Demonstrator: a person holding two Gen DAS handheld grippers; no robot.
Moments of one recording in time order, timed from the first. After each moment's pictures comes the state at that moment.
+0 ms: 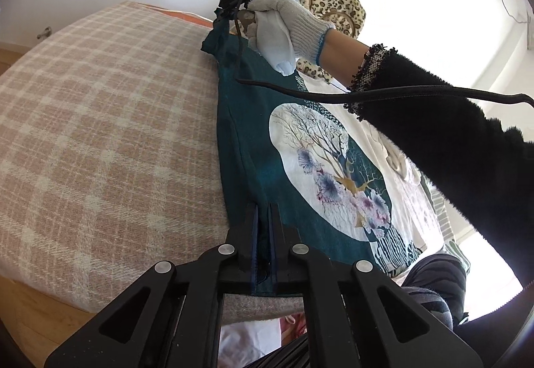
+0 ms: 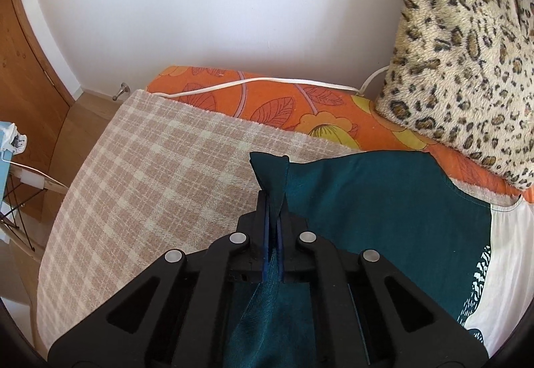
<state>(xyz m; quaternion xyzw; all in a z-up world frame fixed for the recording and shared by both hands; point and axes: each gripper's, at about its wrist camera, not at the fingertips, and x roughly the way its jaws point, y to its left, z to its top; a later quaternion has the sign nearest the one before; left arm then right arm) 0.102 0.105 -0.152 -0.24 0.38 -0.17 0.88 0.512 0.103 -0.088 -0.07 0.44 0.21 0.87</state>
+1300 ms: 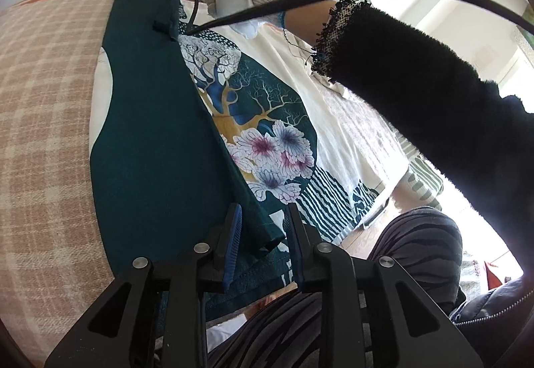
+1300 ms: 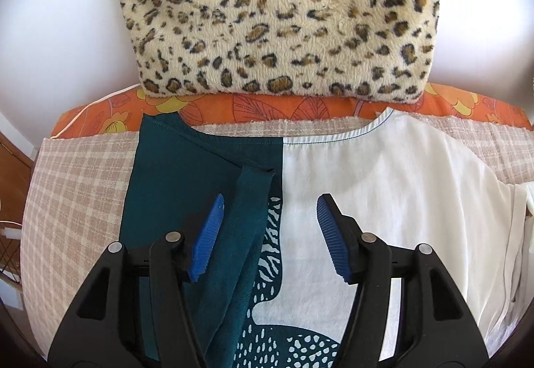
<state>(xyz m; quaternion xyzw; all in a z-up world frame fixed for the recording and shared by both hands) 0.127 -0.030 -0.141 -0.14 0.45 -0.33 0.82 0.530 -0.143 -0.105 0.02 0.47 0.08 0.88</state>
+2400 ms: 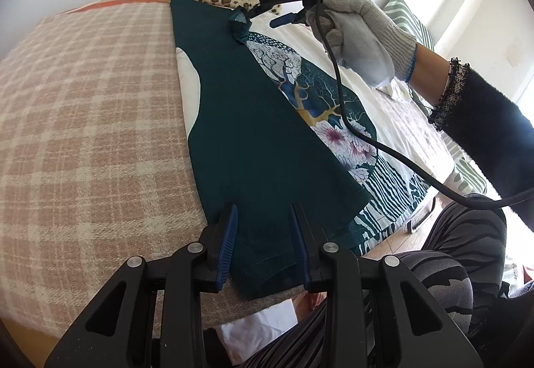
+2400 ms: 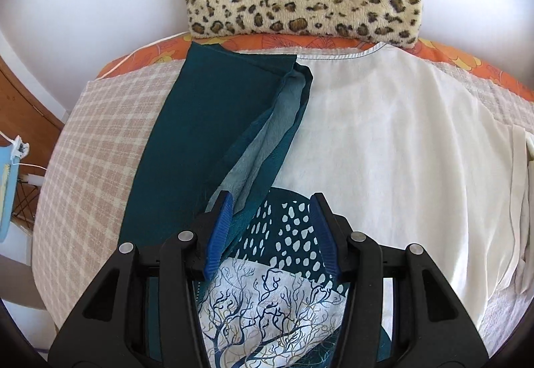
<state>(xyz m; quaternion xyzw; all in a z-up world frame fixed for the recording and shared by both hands) 0.109 0.006 -0.151 -0.09 0.45 -0.23 0.86 0.425 -0.180 -0.125 0.04 0.49 0.18 0.85</state>
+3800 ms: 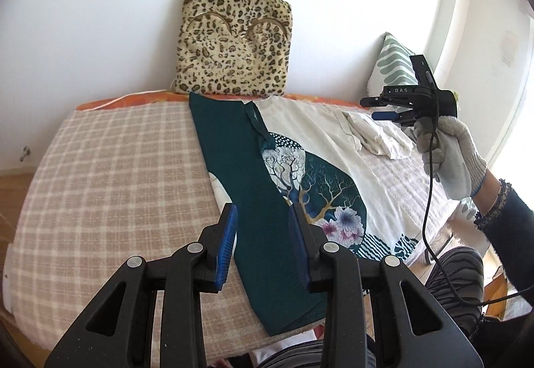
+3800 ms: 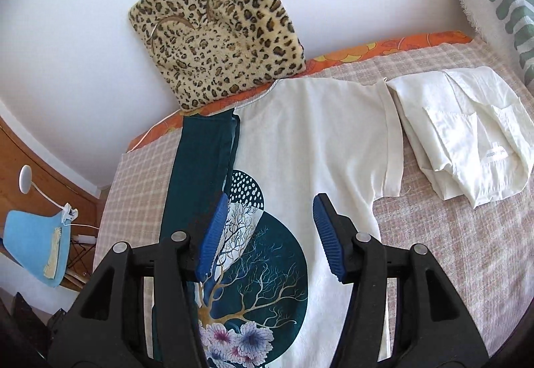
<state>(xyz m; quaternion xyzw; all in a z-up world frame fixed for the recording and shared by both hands) 0.111 0.032 -0.019 -0.04 0.34 -0.20 0.92 0.292 -0.349 -0.037 0.18 0.41 0.14 0.88</state>
